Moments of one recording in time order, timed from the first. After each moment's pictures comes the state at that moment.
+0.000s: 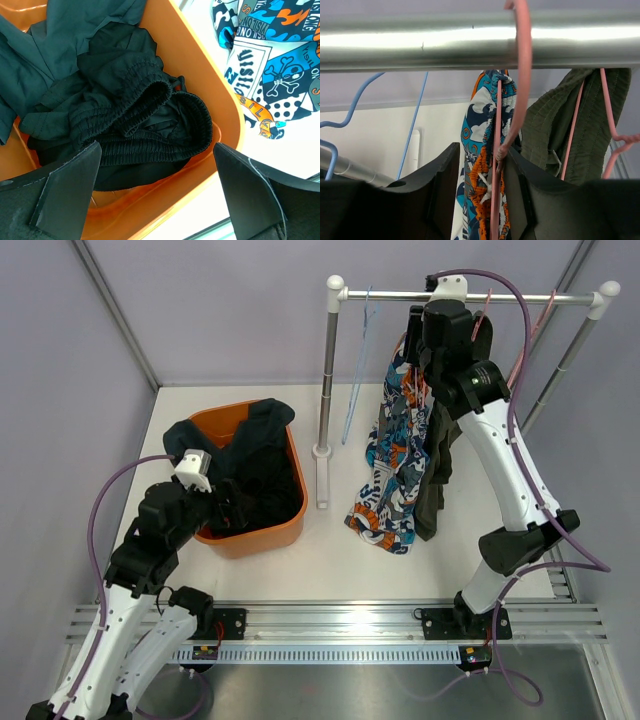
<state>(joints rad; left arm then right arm) -0.34 0.56 0.79 -0.64 0.10 -0.28 0.44 1.70 2.15 -0.69 0.47 0.15</state>
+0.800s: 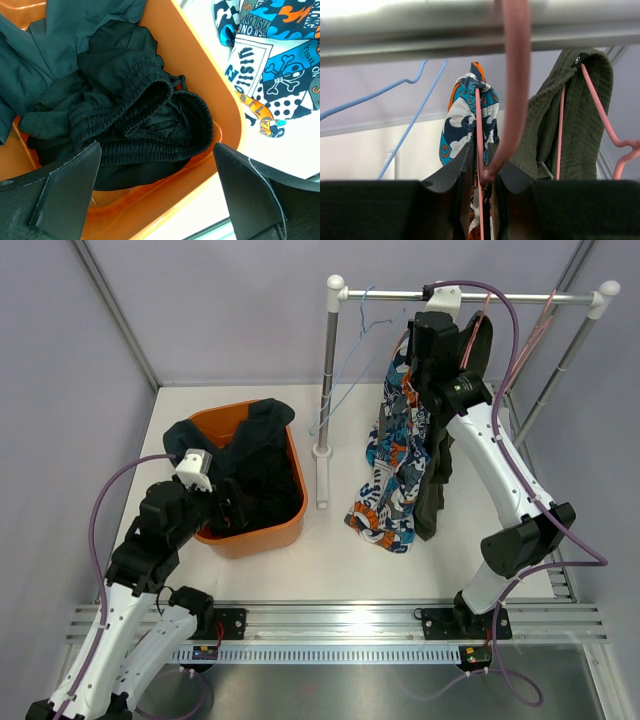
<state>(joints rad) -0.34 0.57 0.79 -0.64 0.10 -0.28 0.43 1.69 1.94 -0.44 0.61 0.09</state>
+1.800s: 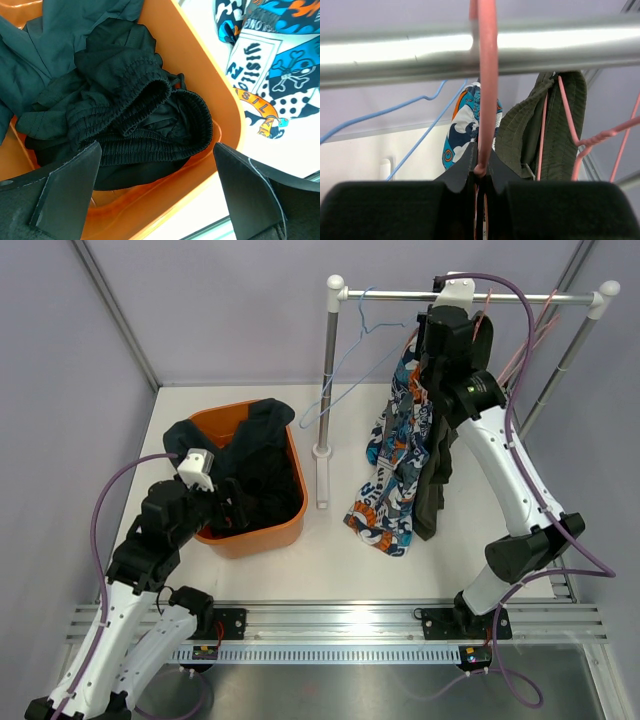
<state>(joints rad) -0.35 0.57 0.79 -0.64 0.10 -0.28 0.43 1.65 1.96 -0.45 0.63 0.05</state>
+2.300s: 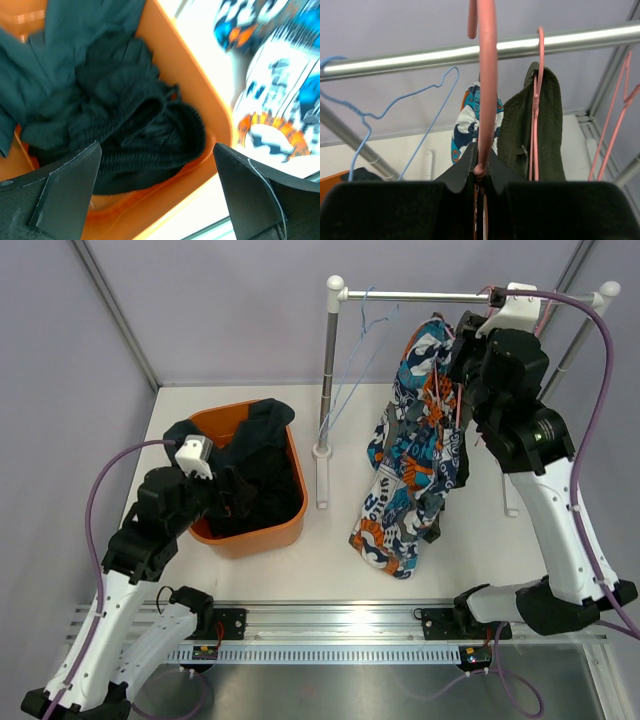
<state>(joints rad) -0.35 0.65 0.88 -0.66 0.10 -0.28 0.43 1.37 1.92 -0.57 0.50 0.15</state>
